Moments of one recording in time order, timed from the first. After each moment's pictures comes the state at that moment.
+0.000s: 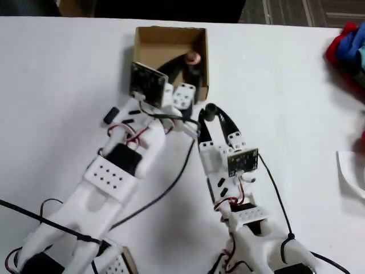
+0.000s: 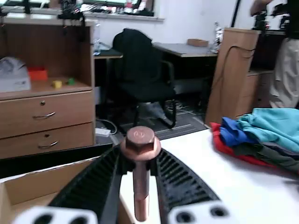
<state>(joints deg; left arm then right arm) 23.6 -33.1 43.1 -1.6 6.5 -18.9 -33.5 94.2 -56.1 5.2</state>
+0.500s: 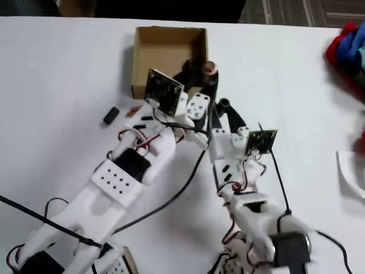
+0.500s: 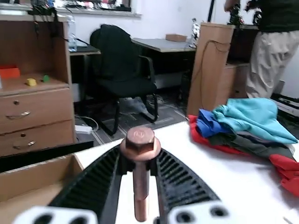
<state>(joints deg) 28.5 -33.1 43.1 -0.5 6.5 -13.0 -15.8 85.5 -57.4 -9.9</state>
